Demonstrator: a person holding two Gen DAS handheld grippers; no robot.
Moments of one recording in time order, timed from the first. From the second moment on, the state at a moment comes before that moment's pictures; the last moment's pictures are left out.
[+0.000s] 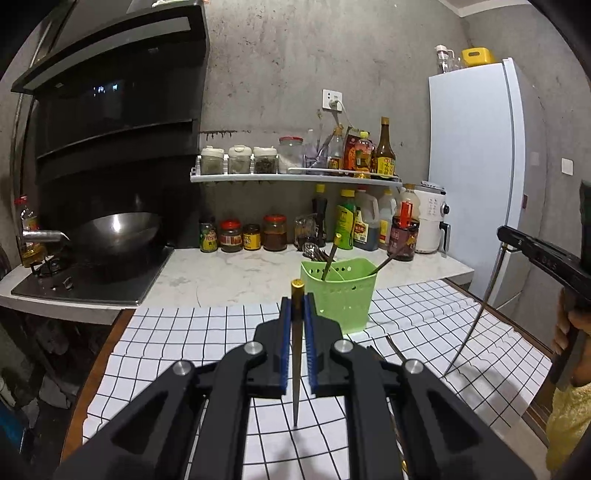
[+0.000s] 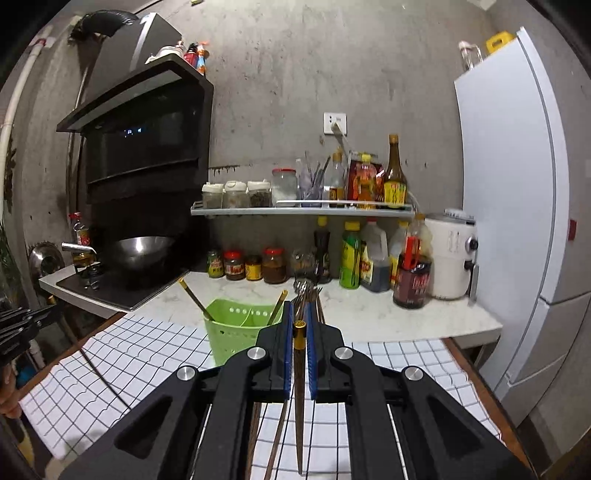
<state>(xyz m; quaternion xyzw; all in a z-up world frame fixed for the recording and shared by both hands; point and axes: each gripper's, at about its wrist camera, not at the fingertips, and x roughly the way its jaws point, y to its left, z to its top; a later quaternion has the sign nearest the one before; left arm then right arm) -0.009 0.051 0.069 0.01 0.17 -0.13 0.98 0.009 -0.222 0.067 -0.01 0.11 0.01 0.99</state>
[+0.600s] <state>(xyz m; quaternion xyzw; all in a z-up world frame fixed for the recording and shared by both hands) 0.016 0.042 0.032 0.03 0.26 -0.13 0.96 0.034 -0.223 0.008 0.00 0.24 0.01 0.97</state>
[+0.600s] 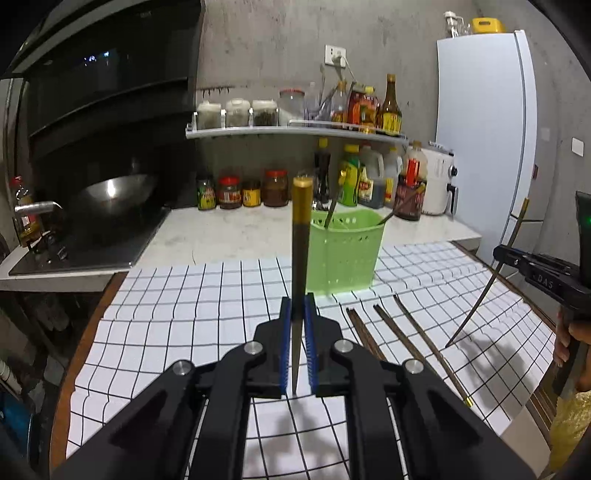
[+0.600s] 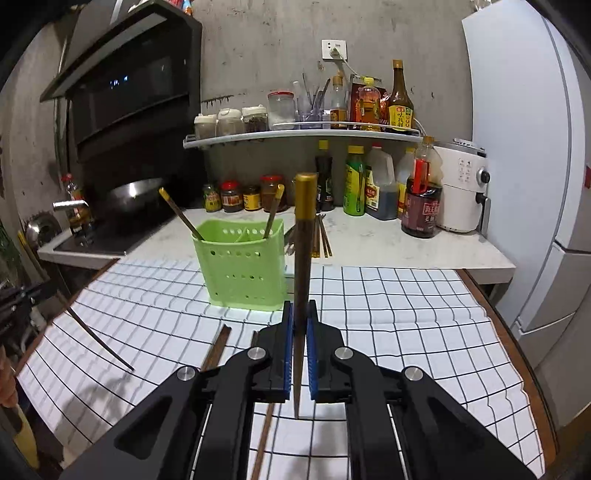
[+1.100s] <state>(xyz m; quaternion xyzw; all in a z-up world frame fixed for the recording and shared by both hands) 0.027 0.029 0.065 0.00 0.17 -0.15 0.97 0.054 -0.215 0.039 0.00 0.18 0.05 0.98</state>
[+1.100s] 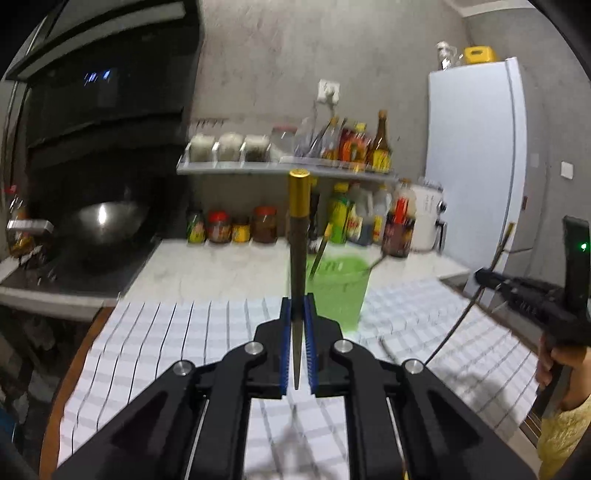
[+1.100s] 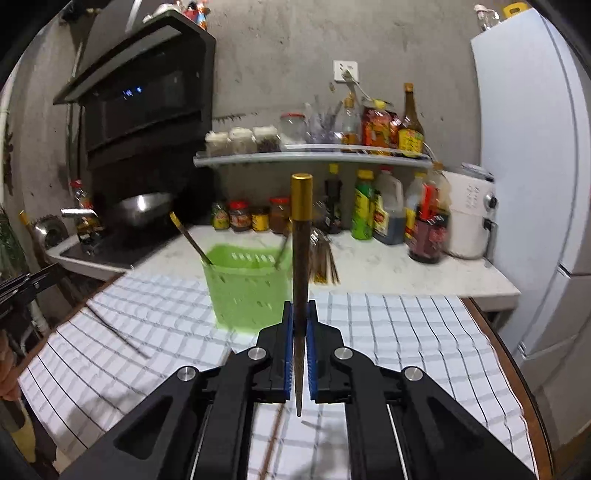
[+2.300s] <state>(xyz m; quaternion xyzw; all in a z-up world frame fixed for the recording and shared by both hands) 0.100 0.002 0.100 0.02 0.16 -0.12 0.98 0.094 -0.213 0.072 0.00 0.14 0.03 0.99</state>
